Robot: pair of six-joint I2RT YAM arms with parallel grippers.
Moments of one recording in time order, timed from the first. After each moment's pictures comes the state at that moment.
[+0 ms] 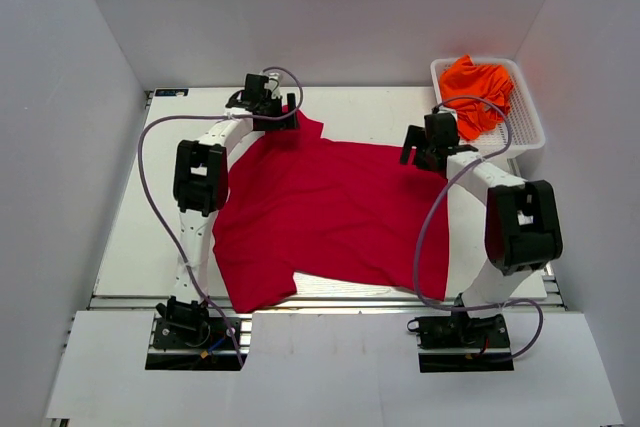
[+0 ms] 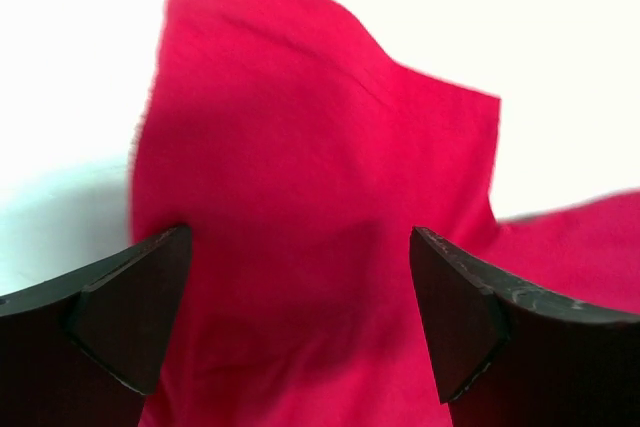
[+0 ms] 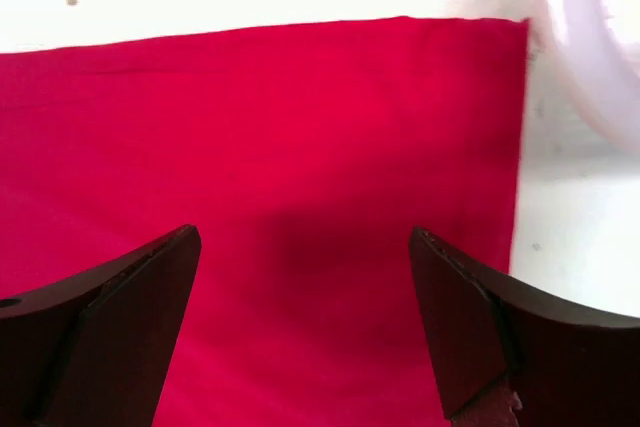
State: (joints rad) left arm -0.23 2.44 2.04 -0.38 0.22 -0.20; right arm 0.21 1.69 1.08 -0.19 0.16 0.33
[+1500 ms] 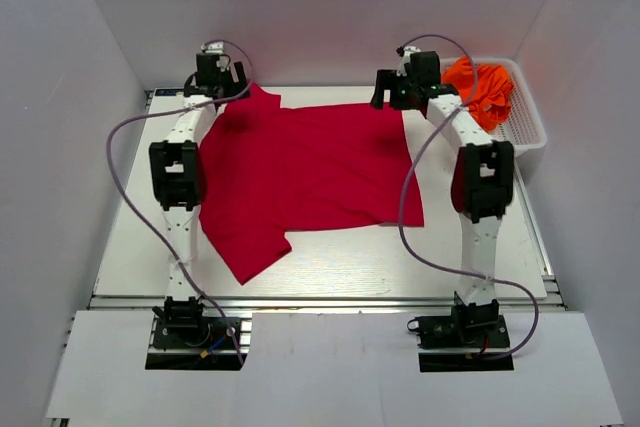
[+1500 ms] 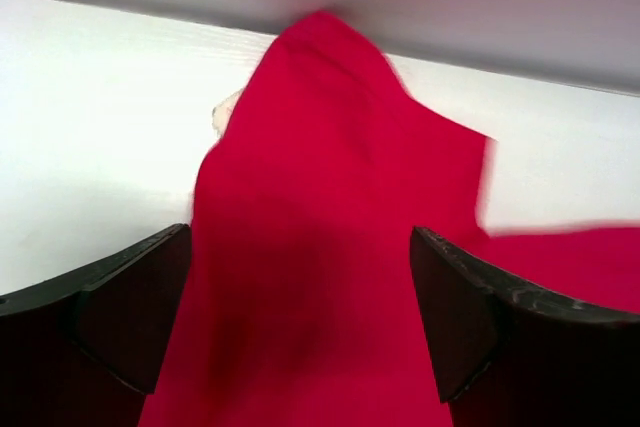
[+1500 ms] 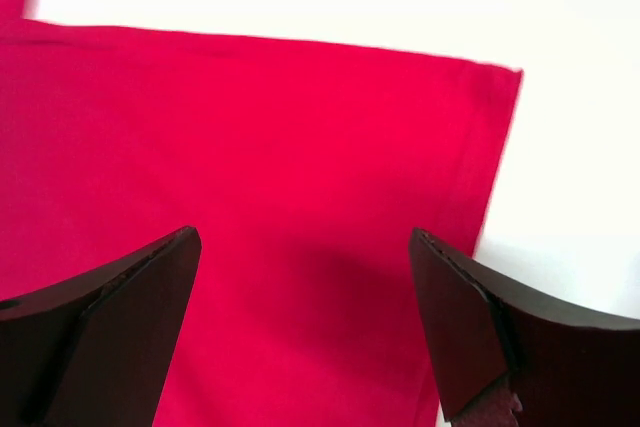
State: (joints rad) left arm -0.03 2.53 2.27 -0.30 0.04 -0.21; right arm 0.21 2.27 2.00 -0.37 -0.24 0.13
